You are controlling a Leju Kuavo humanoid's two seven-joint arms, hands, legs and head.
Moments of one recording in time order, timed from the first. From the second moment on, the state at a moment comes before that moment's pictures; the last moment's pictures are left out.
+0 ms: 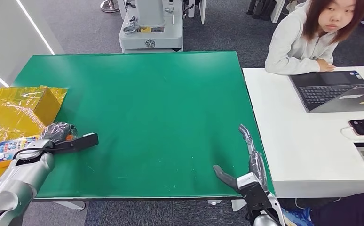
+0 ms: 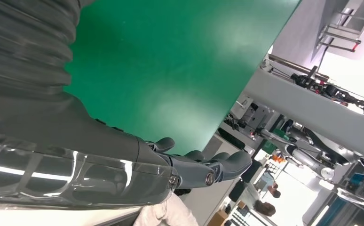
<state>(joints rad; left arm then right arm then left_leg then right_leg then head) -0.75 0.27 -0.23 -0.30 -1.35 0.13 -0.10 0.07 -0.06 0.37 -1.61 0.30 -0.28 -0.60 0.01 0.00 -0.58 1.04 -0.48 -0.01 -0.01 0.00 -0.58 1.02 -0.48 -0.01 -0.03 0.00</state>
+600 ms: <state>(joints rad) -0.72 0.25 -0.21 -0.30 -1.37 0.32 -0.19 0.06 -0.08 0.38 -1.61 0.31 -0.29 -0.59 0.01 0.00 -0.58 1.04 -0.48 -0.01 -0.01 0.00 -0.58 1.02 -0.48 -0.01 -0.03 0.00</state>
